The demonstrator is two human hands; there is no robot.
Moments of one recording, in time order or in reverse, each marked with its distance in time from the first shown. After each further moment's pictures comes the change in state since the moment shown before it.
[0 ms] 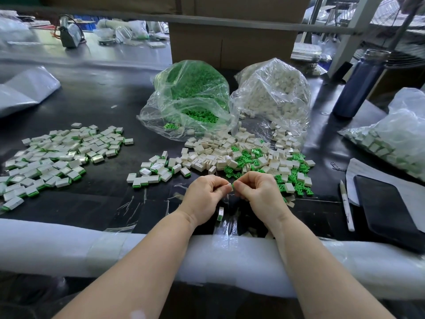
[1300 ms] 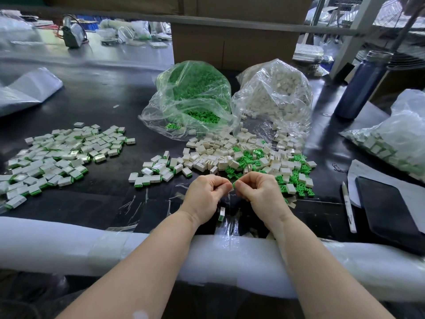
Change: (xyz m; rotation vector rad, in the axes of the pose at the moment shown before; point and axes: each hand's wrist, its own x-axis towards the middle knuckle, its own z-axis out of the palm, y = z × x) left_hand 0.000 0.001 0.001 -0.029 0.063 0.012; right_hand 0.001 0.001 0.001 0.052 -0.002 -0.001
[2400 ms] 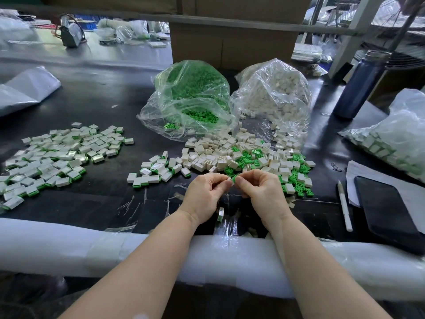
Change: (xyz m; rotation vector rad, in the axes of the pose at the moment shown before) left_hand 0.003 -0.001 0.002 -0.014 0.014 0.002; right_hand 0.000 -0.002 0.001 0.139 0.069 0.000
